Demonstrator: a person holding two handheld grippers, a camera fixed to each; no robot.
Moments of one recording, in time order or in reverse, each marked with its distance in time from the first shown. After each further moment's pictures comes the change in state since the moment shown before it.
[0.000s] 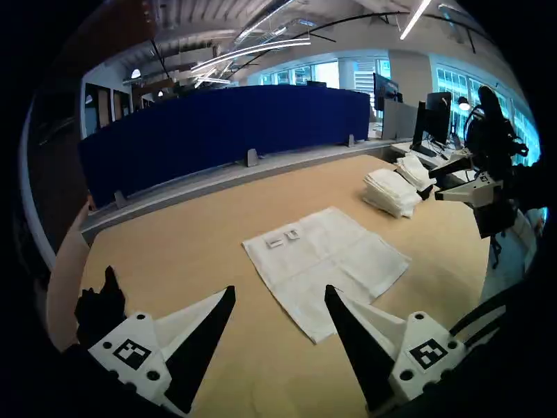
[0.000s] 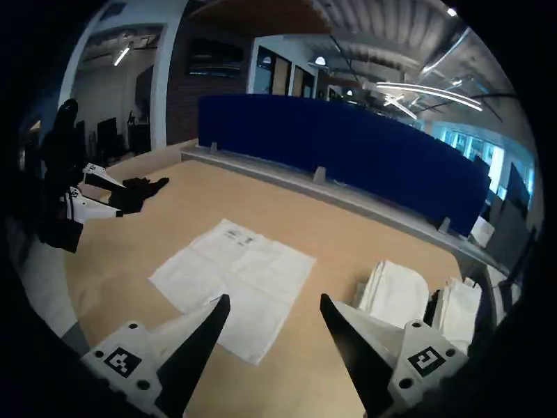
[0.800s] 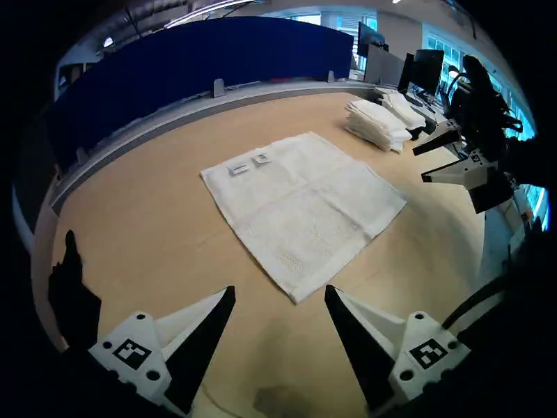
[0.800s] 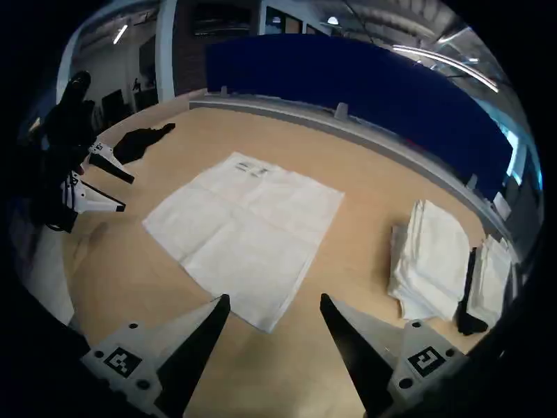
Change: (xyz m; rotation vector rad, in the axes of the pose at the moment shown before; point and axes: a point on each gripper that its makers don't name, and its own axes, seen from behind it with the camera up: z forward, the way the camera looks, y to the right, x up) left arm -0.093 0.037 0.053 -0.130 -0.272 0.024; right arm -0.102 -0.019 0.047 0.080 -0.224 0.009
